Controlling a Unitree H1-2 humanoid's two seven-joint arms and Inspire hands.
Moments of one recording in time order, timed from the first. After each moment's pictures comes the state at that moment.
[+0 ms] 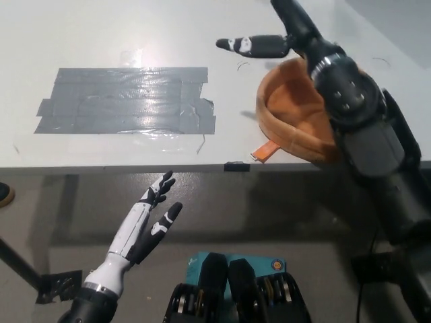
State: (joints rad) left_arm -0.15 0.17 -0.15 0.00 0.23 -0.07 -0.08; right_arm -1.00 -0.12 0.14 0.62 -0.30 -0.10 0.09
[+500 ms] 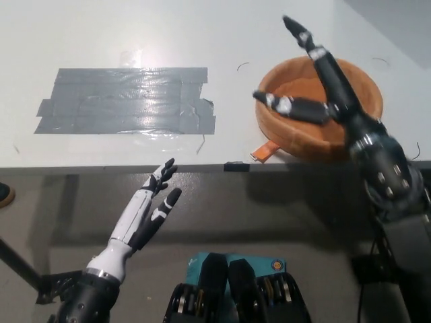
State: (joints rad) left_arm -0.21 0.17 -0.15 0.03 0.23 -0.06 -0.08; right_arm -0.63 -0.15 0.10 0.14 -0.23 -0.02 0.12
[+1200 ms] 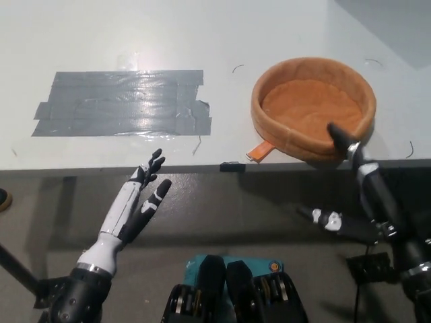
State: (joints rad) left_arm -0.20 0.17 -0.10 0.01 0.21 -0.05 -0.08; right_arm -0.17 -0.21 0.10 -0.16 -0.06 -0.07 0.17
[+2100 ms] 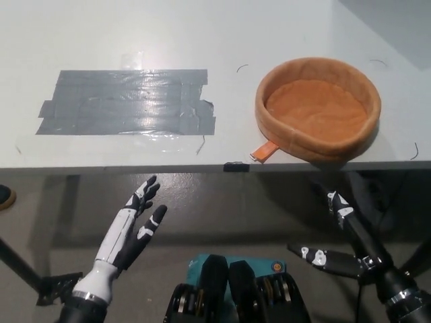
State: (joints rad) left_arm -0.10 0.17 -0.10 -0.01 0.20 -0.05 -0.08; right_arm -0.10 -0.20 0.14 -0.01 -0.05 -0.15 0.21
